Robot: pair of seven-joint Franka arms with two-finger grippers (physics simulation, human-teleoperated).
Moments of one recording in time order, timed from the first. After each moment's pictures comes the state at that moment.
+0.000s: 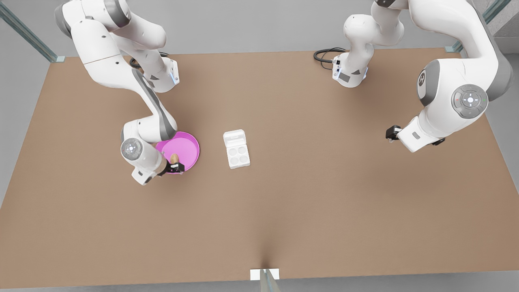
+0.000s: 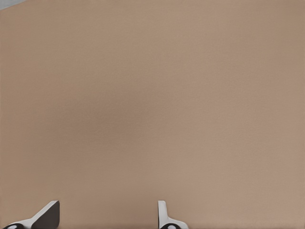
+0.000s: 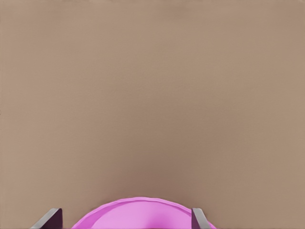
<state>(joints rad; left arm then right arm) -0.27 0.20 0.16 -1.45 0.10 1.49 0.13 -0.08 0.38 0.31 -2.05 -0.06 2.40 0.18</state>
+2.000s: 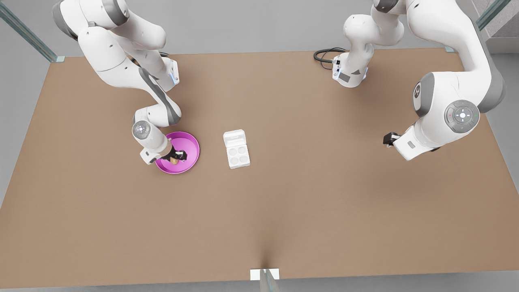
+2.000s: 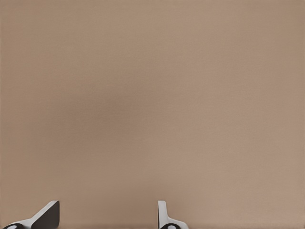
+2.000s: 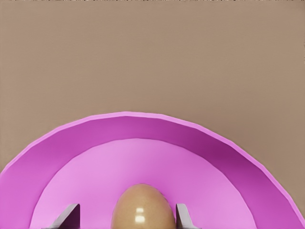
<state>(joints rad) -0.27 0.24 0.16 -1.45 0.09 1.50 0.14 -0.11 0.35 0.33 -2.44 -0.06 2.81 0.34</state>
